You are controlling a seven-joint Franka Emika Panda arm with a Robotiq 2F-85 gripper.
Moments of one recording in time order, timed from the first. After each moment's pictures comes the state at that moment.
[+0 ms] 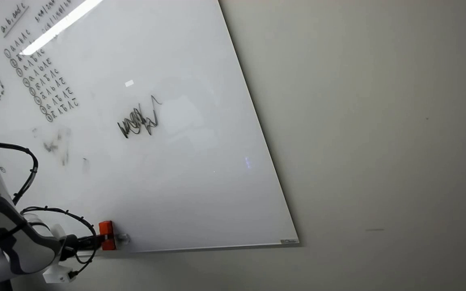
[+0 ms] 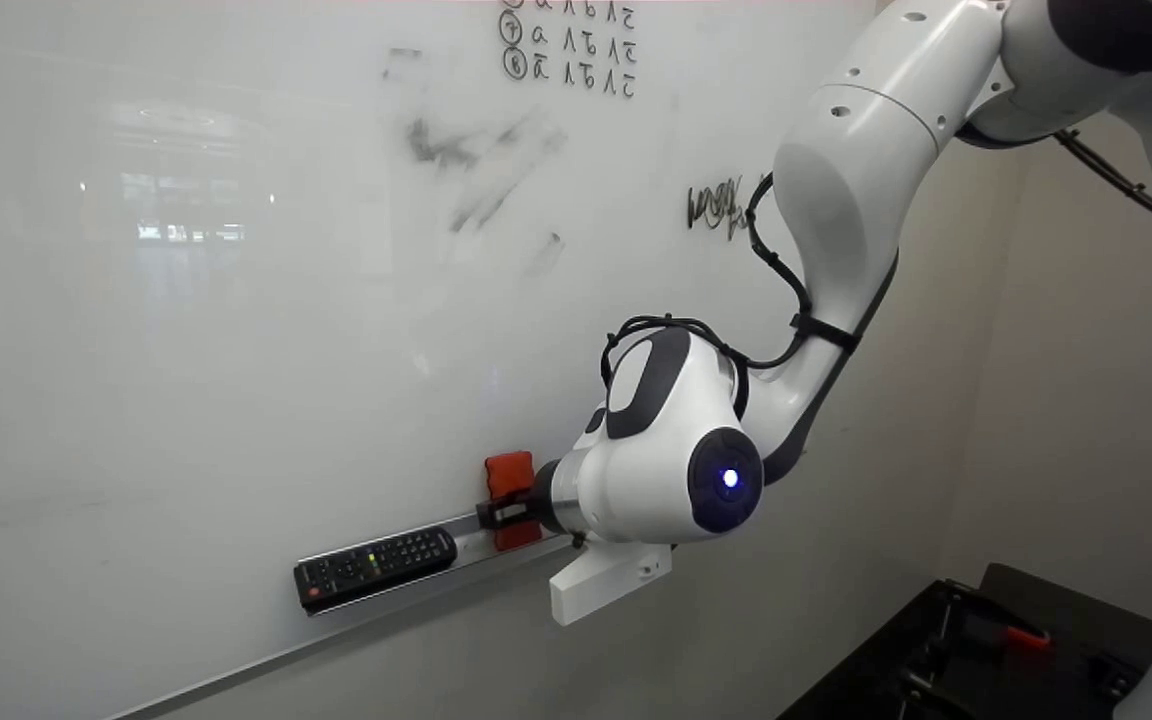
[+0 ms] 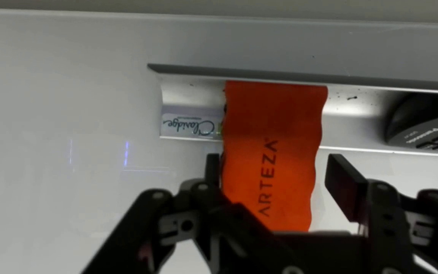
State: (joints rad) arm 0.21 0.50 0.40 -2.14 -2.08 2.27 2.45
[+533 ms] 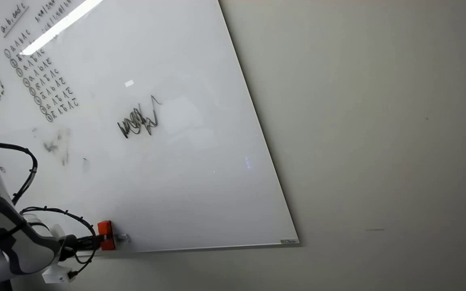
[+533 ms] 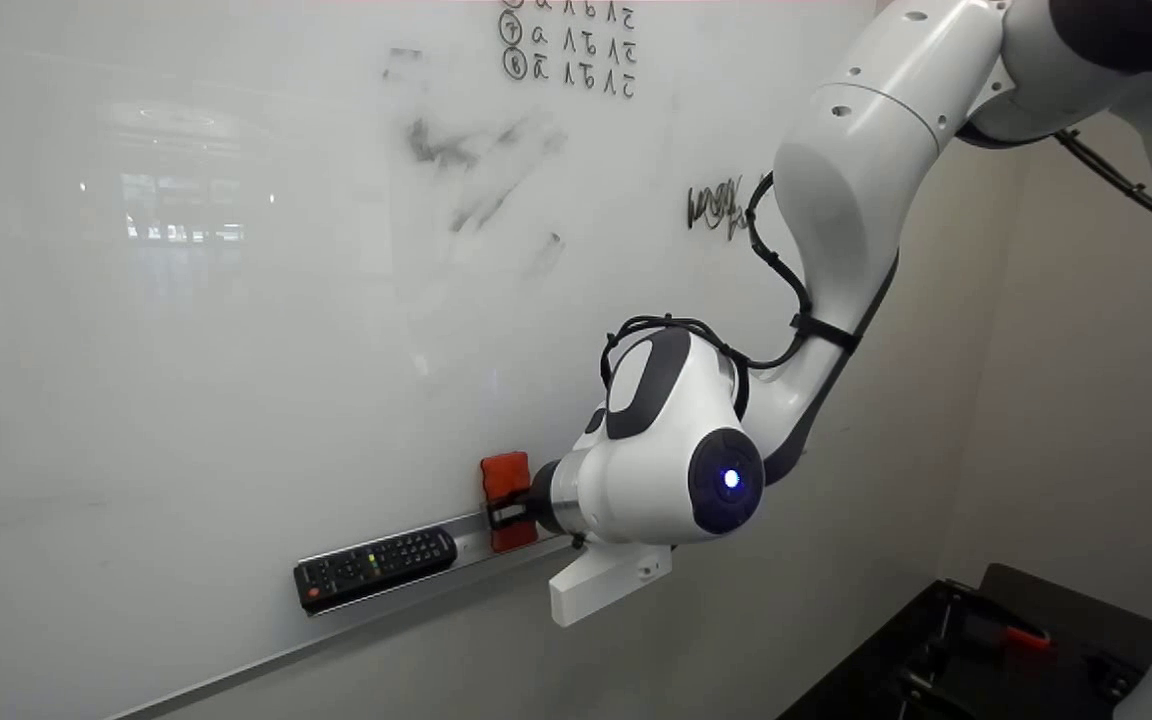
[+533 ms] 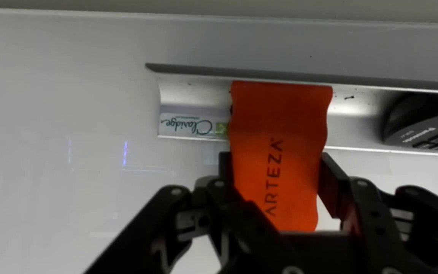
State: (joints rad) arm 0.21 0.50 0.40 -2.14 -2.08 2.27 2.45
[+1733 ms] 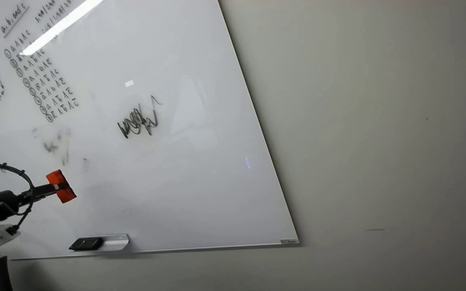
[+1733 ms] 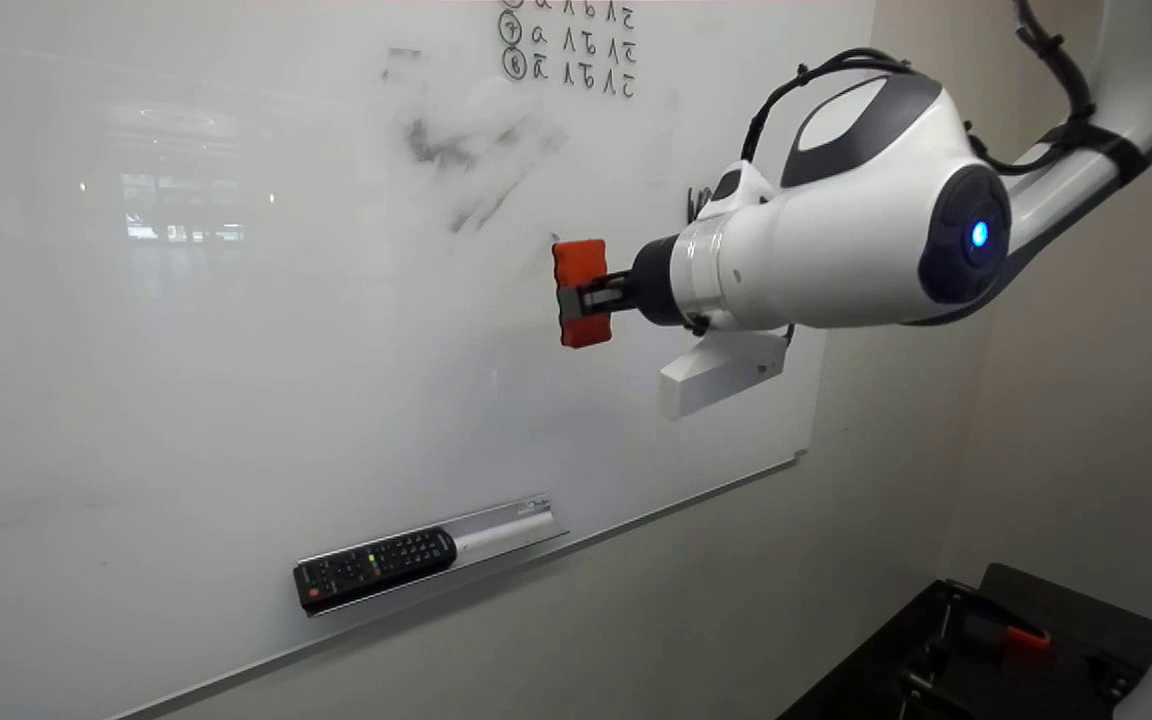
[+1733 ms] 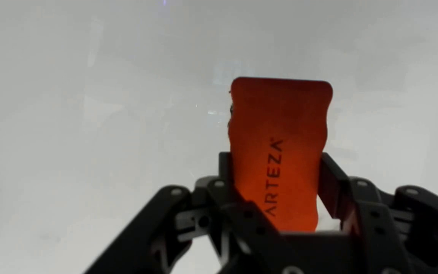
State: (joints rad) arm 0.30 -0.22 0.37 -2.47 -1.83 2.28 2.14
